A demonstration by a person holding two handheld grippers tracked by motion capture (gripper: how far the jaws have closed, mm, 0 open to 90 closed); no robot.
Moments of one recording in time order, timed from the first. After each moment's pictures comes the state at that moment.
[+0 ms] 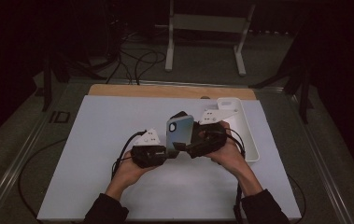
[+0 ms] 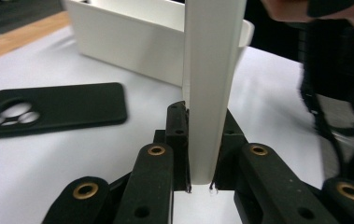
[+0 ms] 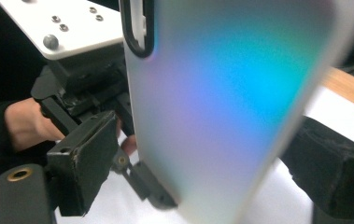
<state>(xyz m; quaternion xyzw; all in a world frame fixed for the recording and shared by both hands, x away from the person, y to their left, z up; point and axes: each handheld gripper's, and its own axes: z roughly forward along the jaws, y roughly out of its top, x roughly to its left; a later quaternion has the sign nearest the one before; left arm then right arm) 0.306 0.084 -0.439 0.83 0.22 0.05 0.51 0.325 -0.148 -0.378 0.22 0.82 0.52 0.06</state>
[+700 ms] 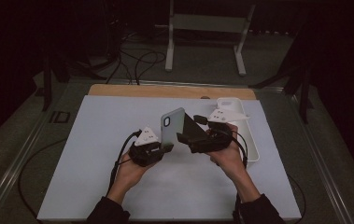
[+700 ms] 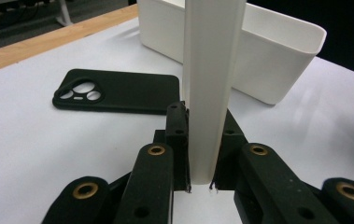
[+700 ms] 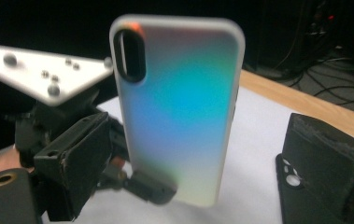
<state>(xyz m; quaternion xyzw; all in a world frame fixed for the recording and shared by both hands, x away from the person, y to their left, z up) 0.303 0.081 -0.444 0.81 0.30 0.12 0.49 0.315 -0.155 -0.370 0.30 0.76 0.56 0.13</state>
